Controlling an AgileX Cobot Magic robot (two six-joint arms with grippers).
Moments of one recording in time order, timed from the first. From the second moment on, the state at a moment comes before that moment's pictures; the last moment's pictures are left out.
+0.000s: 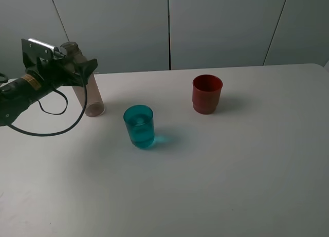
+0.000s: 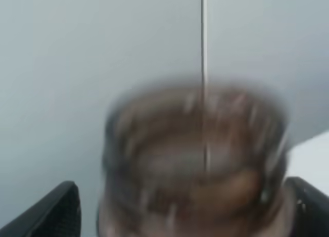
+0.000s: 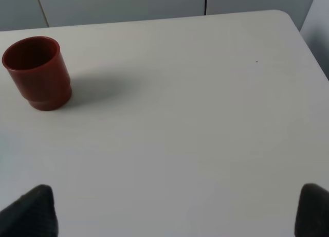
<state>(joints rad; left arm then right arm) 0.02 2.04 -0.79 0.54 -1.21 -0.16 -0.04 0.00 -0.50 -0.01 1.10 0.04</state>
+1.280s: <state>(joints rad) -0.34 1.29 -0.71 0.72 -0.47 -0.65 -0.04 0.00 -0.50 -0.01 1.10 0.04</state>
